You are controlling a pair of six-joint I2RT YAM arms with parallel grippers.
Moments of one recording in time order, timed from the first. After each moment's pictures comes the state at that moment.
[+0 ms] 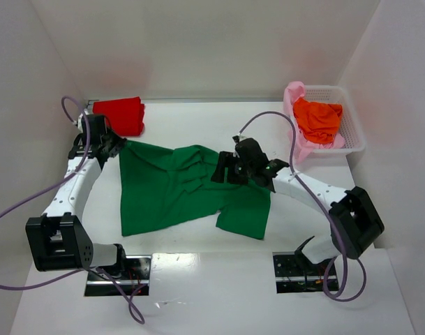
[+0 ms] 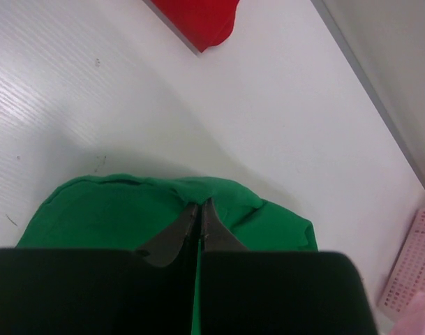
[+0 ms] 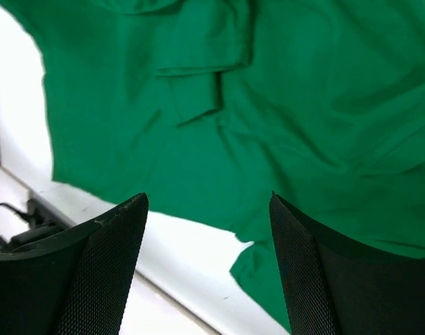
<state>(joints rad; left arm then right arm) 0.10 1.33 1.07 -0.40 -0.06 -0.79 0.64 1.44 0.93 -0.22 -0.15 0.67</state>
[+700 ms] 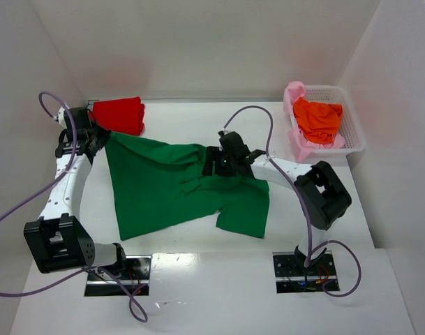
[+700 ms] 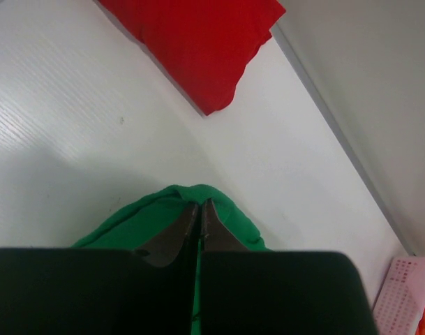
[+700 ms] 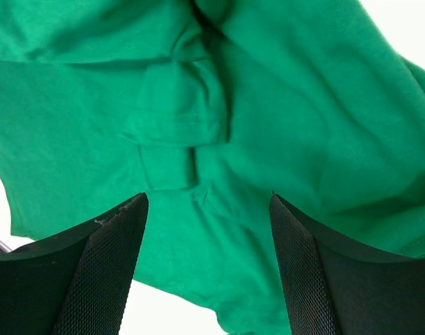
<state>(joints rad) 0.20 1.33 1.15 -0.40 -0.08 -0.79 0.65 1.75 1.10 -0.13 -0.12 0.61</state>
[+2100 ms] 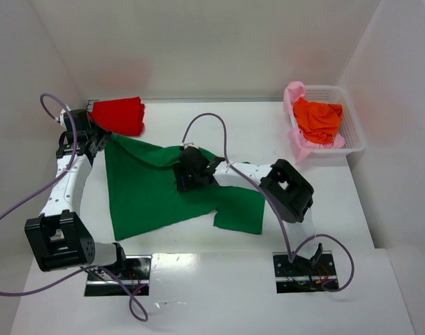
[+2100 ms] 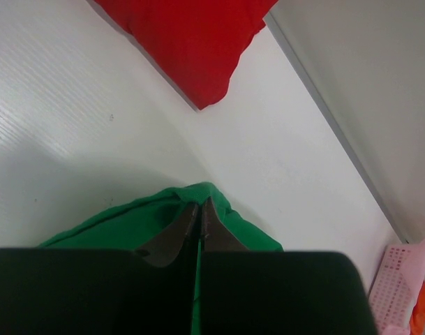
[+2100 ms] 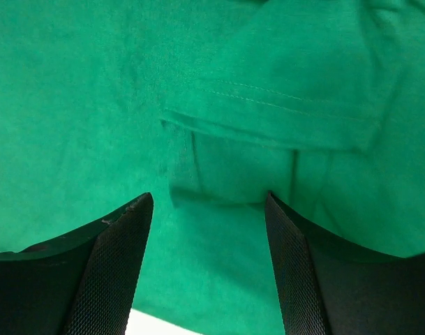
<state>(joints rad) 0.22 1.34 1.12 -0.34 -0.01 -0.79 0.92 2.03 1.40 -0.26 0.07 0.55</state>
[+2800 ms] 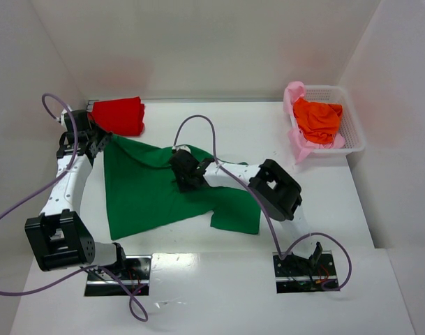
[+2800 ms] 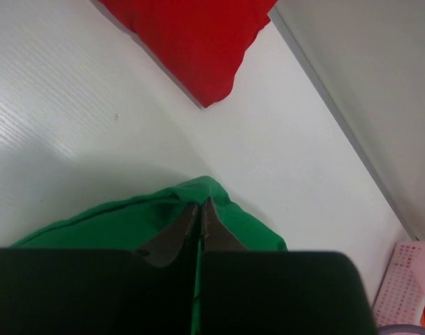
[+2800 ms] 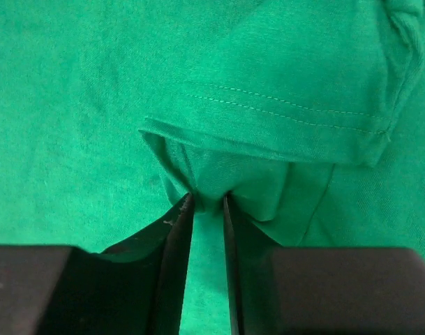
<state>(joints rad) 0.22 1.34 1.11 -0.34 -0.01 -0.76 0.95 2.13 1.52 -0.33 0.12 0.53</state>
